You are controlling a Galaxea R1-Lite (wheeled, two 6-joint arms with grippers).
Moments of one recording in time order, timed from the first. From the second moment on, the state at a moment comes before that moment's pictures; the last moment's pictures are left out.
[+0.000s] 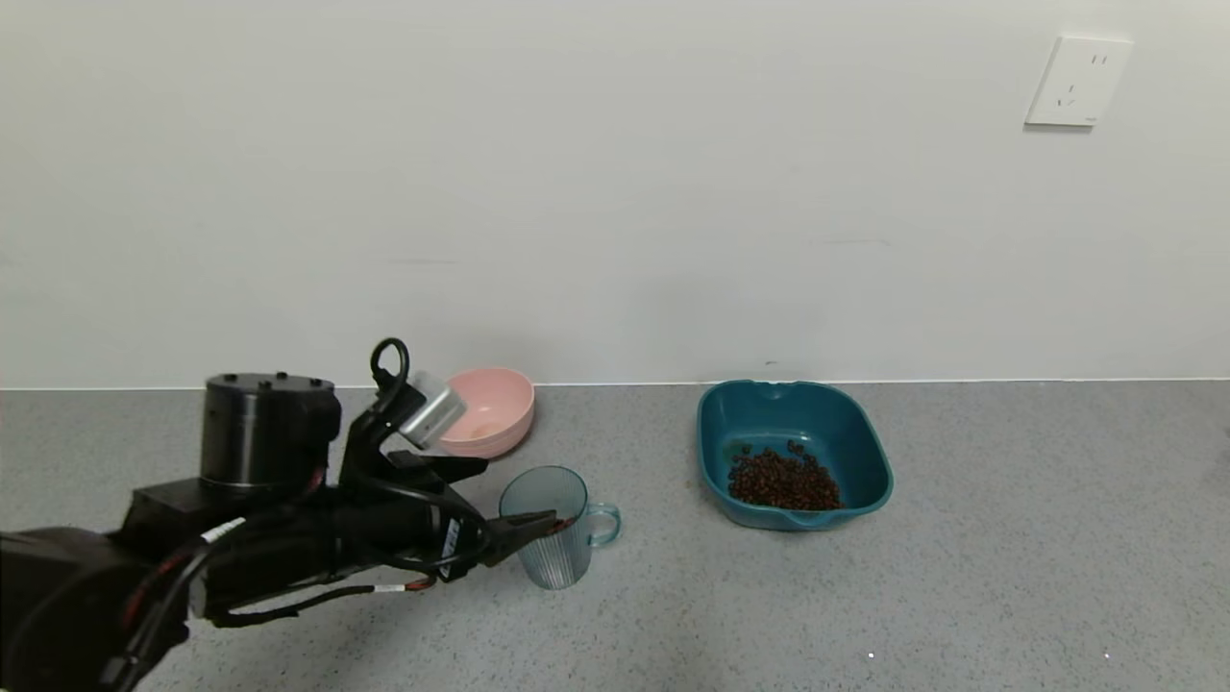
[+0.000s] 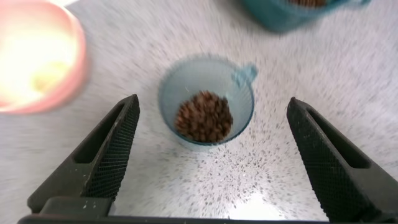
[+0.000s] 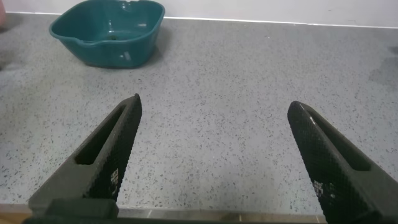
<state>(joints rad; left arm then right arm) -0.32 1.62 -0.65 -0.50 -0.32 0.16 0.00 0.00 0.00 0.00 0.00 0.00</state>
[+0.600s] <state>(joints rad) -0.32 1.25 -1.14 0.30 -0.05 0.16 0.00 0.00 0.00 0.00 0.00 0.00</state>
